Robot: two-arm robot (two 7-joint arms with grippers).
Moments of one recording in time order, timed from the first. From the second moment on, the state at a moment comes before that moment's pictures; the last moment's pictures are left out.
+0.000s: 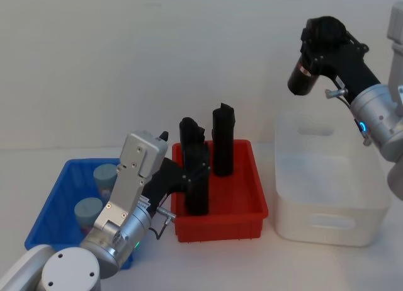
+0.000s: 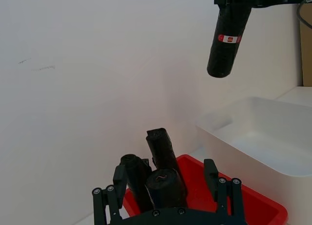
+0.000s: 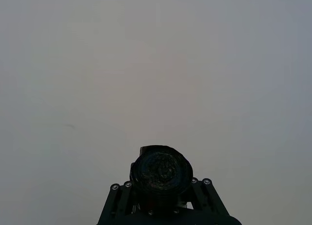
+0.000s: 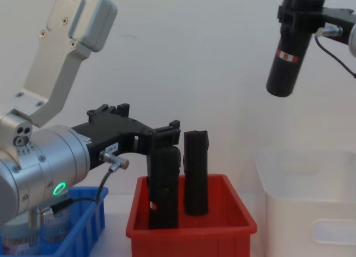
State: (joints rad) left arm -0.24 0.38 0.45 -1.63 -0.20 0.01 -0.01; right arm 0.53 0.15 -0.21 -1.39 0.23 -0.01 0.13
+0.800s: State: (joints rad) left arm -0.24 0.38 0.45 -1.63 -0.20 0.01 -0.01; right arm 0.53 0.14 -0.22 -1.32 0.17 0.22 0.11
